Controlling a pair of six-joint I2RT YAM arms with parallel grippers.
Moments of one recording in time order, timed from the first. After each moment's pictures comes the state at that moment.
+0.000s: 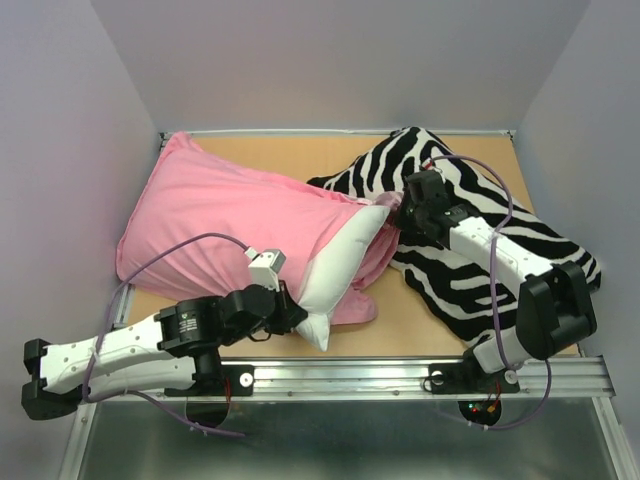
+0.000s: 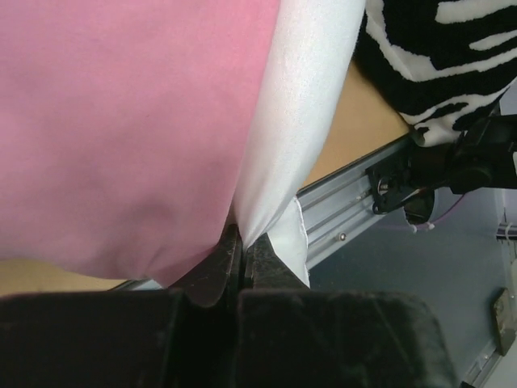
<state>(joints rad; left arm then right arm) -1.28 0.67 0.69 -0.65 -0.34 -0.98 0.41 1.47 1.03 -0.30 0.16 0.64</state>
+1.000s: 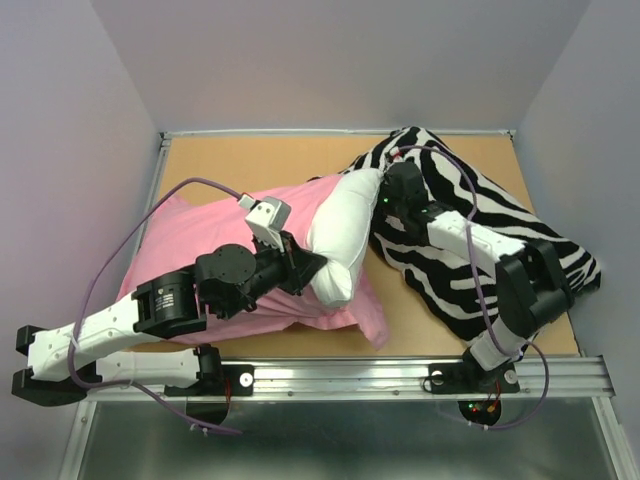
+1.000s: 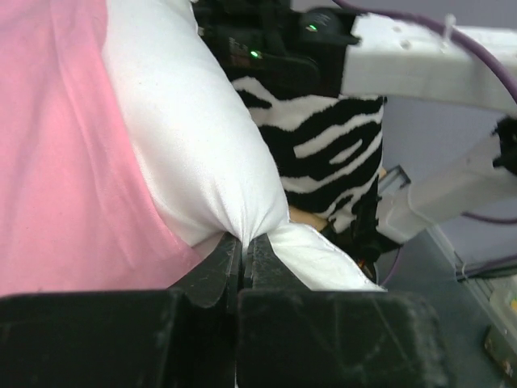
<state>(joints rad) -1.30 0.85 1.16 -0.57 -0.43 -0.62 0.50 1.68 1.10 0.07 -0.24 0.75</state>
